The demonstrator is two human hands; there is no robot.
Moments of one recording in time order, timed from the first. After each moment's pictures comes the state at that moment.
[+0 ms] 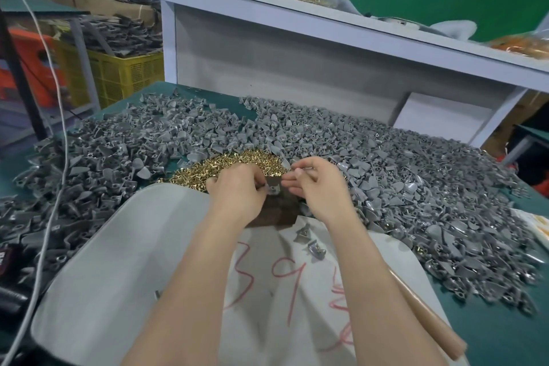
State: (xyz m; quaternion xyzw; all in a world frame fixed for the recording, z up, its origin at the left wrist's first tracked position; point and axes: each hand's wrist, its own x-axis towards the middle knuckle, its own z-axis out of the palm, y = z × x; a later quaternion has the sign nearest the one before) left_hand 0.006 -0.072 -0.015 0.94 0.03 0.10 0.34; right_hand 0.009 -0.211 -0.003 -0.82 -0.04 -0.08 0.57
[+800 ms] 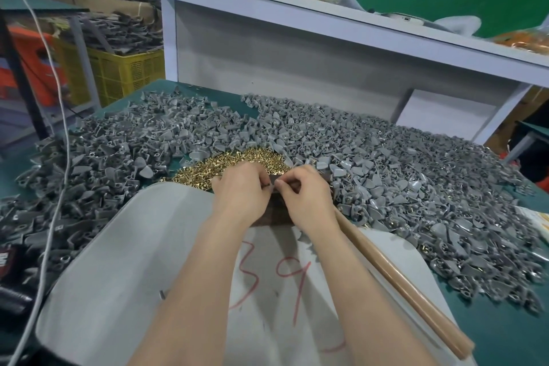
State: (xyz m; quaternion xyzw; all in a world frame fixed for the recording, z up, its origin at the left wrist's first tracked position) left_hand 0.003 -0.070 -0.015 0.93 0.01 0.11 0.34; right_hand 0.011 -0.193 -0.027 -0.91 -0.07 -0.16 0.38
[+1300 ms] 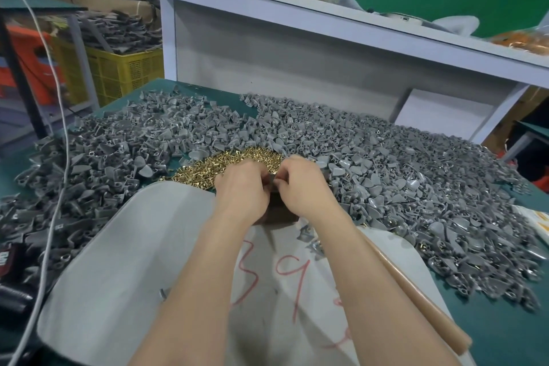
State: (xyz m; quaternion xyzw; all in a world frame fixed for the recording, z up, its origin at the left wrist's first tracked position) left_hand 0.002 -0.073 -0.010 0.95 -0.01 0.11 0.29; right_hand 0.014 -0.183 0.008 -0.98 -0.10 -0.08 0.16
